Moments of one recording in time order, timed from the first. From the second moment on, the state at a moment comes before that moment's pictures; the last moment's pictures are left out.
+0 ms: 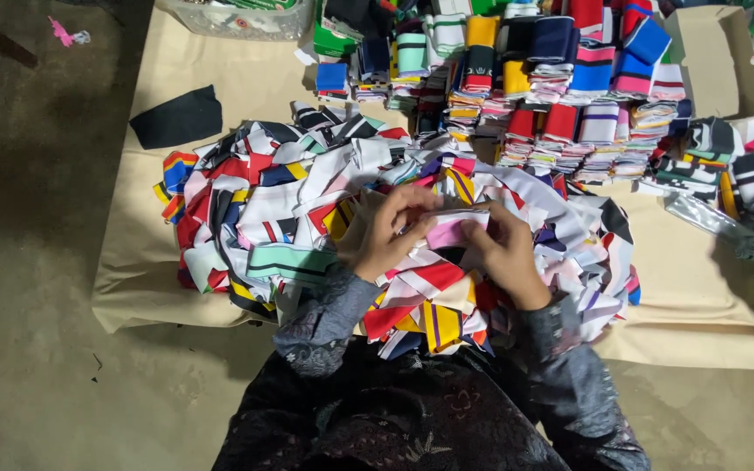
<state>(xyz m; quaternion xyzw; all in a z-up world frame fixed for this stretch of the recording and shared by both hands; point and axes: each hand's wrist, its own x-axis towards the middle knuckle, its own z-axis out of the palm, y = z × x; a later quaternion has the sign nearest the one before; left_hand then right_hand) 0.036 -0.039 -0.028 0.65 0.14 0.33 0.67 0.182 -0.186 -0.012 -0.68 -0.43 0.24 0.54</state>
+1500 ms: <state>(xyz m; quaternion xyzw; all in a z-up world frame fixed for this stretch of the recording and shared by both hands) 0.031 -0.014 -0.045 0.83 0.05 0.36 0.42 0.190 -0.163 -0.017 -0.66 -0.51 0.12 0.54</state>
